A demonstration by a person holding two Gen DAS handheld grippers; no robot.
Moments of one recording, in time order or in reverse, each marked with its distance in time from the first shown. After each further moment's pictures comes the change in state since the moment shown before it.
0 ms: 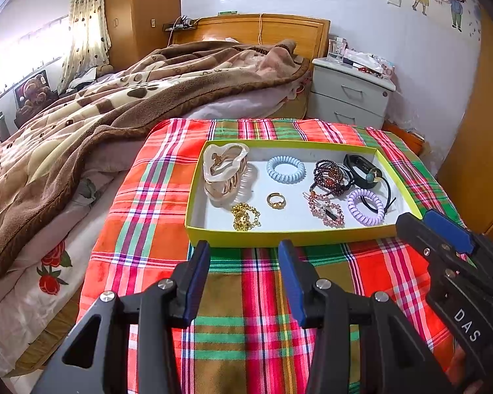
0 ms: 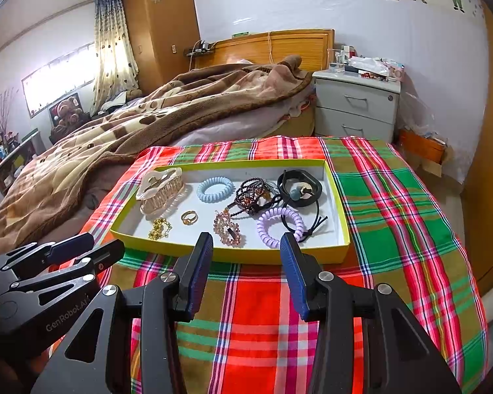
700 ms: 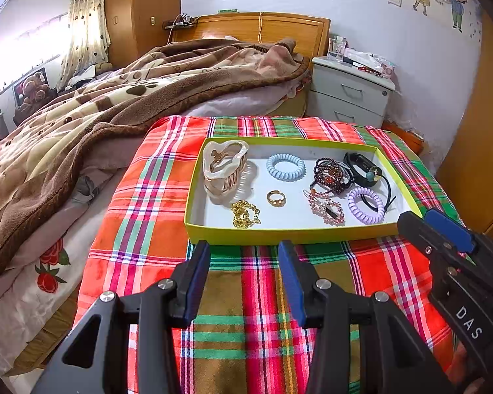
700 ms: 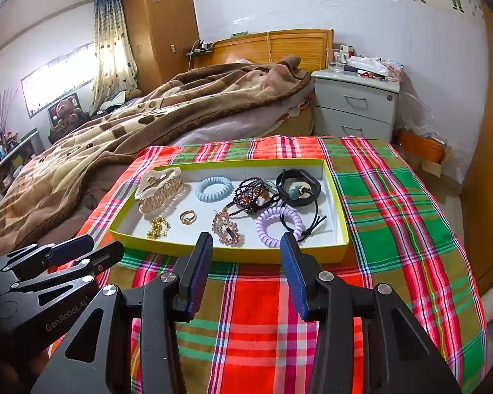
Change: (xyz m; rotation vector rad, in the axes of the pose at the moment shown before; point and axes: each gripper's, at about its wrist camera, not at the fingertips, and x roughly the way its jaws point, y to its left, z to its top) left arm 0.002 0.002 -0.001 -0.003 0.007 -0.011; right arm -0.001 0.000 -0.001 -0.002 0.001 -0.006
